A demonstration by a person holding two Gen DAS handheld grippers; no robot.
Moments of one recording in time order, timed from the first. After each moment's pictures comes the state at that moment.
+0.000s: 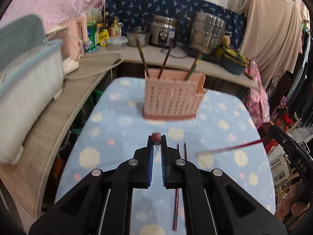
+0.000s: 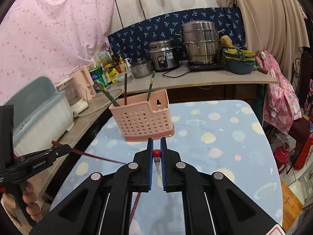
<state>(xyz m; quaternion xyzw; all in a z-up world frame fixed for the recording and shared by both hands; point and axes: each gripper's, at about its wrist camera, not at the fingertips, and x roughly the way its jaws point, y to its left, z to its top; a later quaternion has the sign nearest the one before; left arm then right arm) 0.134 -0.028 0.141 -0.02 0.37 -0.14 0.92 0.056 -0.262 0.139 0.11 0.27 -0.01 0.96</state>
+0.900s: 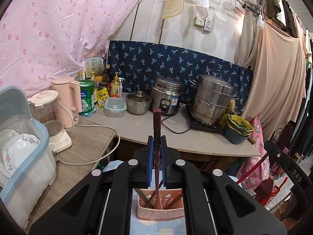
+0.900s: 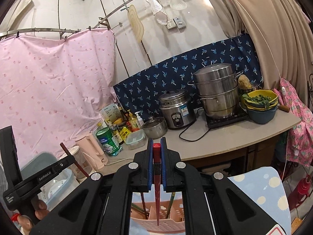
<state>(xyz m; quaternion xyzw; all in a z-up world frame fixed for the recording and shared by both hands) 0.286 -0.051 0.291 -0.07 0.22 -0.13 0.97 0.227 -0.295 0.283 0.17 0.14 0.02 0.98</state>
